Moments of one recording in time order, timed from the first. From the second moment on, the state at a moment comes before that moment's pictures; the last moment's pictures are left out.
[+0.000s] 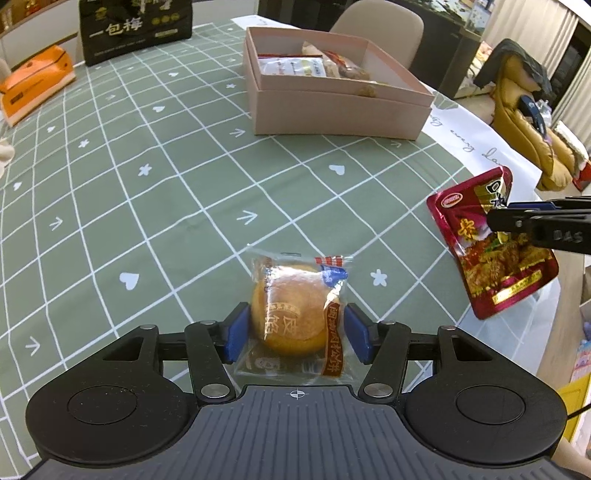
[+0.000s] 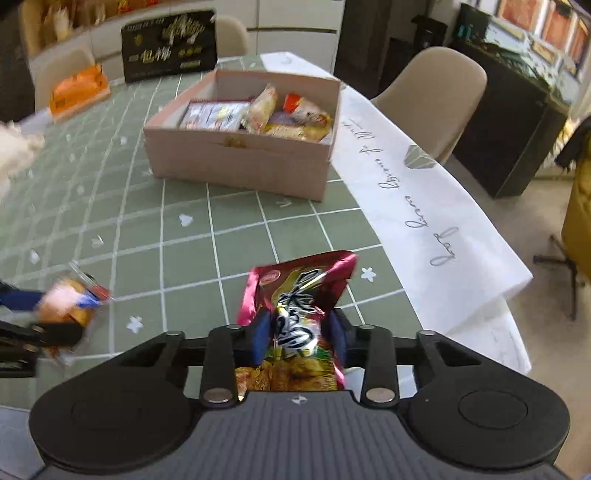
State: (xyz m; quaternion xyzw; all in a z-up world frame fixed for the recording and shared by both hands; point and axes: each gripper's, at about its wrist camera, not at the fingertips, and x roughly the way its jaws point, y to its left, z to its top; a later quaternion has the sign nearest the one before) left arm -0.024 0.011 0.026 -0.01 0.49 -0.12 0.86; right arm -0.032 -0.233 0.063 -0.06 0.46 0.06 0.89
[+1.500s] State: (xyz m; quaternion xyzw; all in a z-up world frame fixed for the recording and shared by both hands) left arm -0.031 0.014 0.024 -0.02 0.48 -0.13 0.87; right arm -0.072 -0.184 0.081 0.03 0.45 0.18 0.88
